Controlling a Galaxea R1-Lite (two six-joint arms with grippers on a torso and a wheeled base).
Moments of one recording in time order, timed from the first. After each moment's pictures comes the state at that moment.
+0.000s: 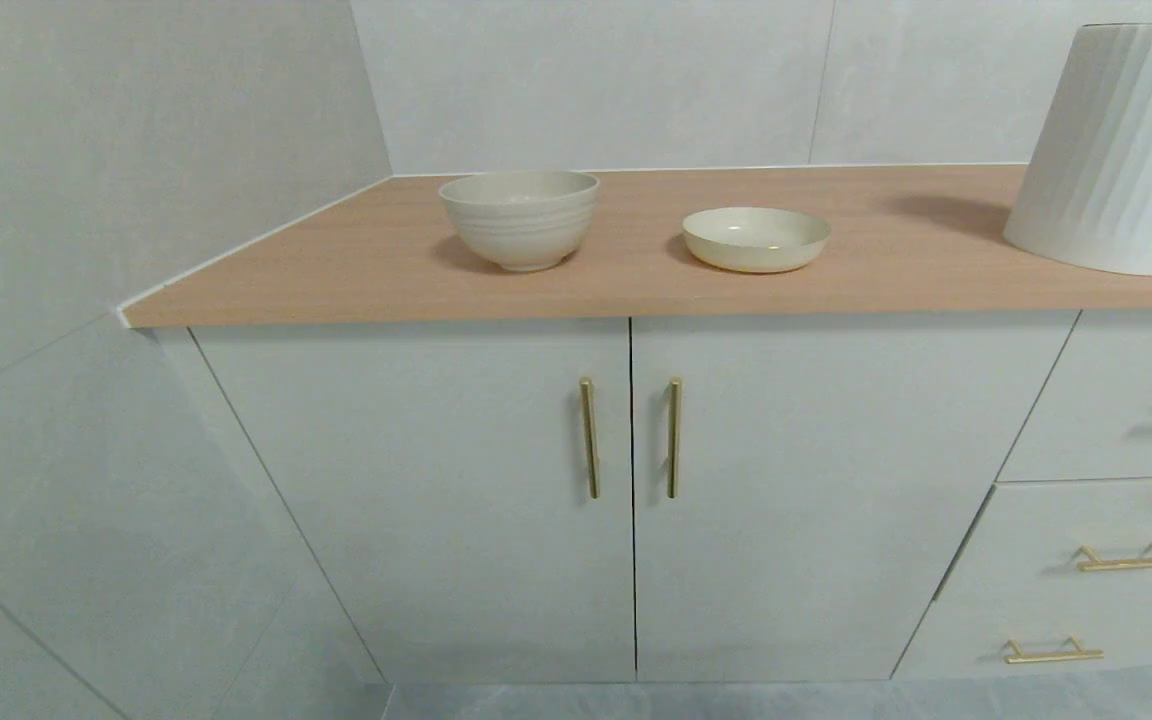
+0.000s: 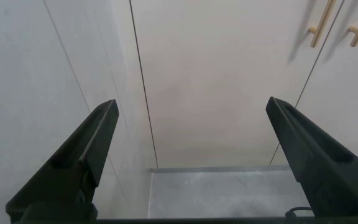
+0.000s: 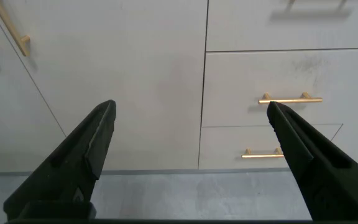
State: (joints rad) left arm 0.01 0.00 0.00 -0.01 -0.02 0.01; right arm 0.00 0.00 0.00 0.00 -0.02 0.01
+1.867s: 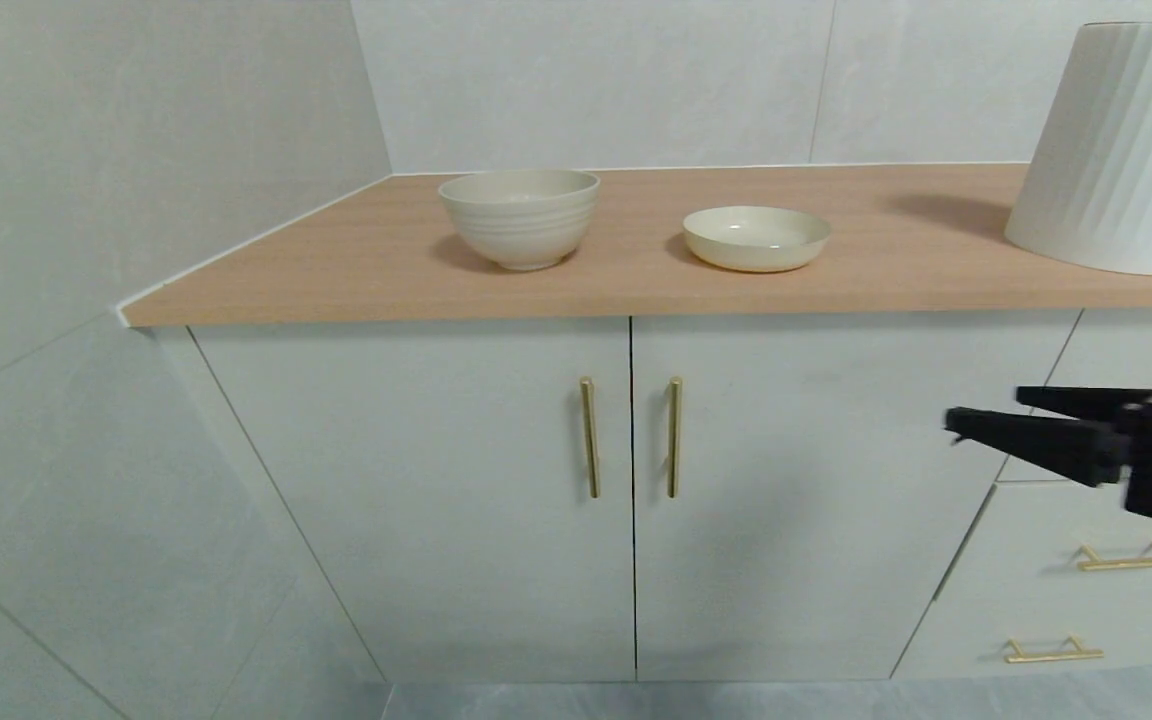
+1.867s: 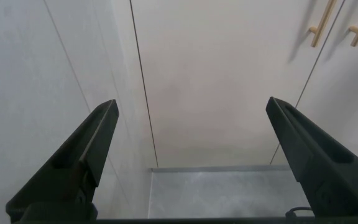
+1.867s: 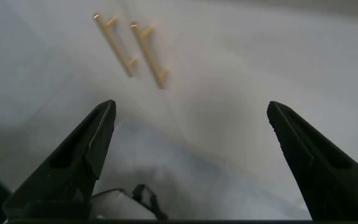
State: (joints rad) left arm 0.01 0.00 0.00 -0.01 -0.02 0.01; right arm 0.33 1.22 -0.76 -0.19 0.26 0.09
